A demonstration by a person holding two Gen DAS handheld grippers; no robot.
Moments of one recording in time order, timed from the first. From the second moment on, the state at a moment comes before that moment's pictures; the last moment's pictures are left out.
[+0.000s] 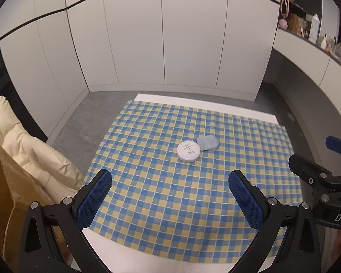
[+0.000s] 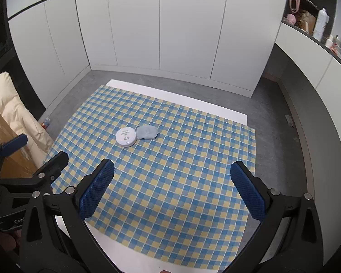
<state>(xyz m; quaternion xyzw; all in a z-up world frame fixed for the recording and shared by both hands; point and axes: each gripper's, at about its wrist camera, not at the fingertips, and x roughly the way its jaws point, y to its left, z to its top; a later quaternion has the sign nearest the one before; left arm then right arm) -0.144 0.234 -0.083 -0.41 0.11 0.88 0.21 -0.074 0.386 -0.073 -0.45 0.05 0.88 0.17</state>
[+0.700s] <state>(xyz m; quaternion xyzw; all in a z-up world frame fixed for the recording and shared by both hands) -0.203 0.260 -0.172 -0.46 0.14 0.85 0.21 -0.142 0.429 -0.174 -0.49 0.07 0.86 0.14</state>
